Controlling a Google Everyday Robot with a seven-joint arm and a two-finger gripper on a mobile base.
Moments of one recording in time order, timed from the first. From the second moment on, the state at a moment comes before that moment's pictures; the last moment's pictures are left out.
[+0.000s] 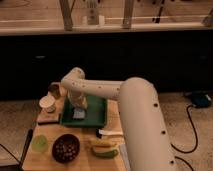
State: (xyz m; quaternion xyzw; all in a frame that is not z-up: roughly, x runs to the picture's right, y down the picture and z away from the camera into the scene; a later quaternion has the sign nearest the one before) arm -0.172 0.118 0.898 -0.22 -0.24 -0.59 0.74
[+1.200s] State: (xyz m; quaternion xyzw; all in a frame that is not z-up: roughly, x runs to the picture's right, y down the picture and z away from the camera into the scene) arm -0.074 0.093 0.909 -0.22 -0.21 -0.57 0.77
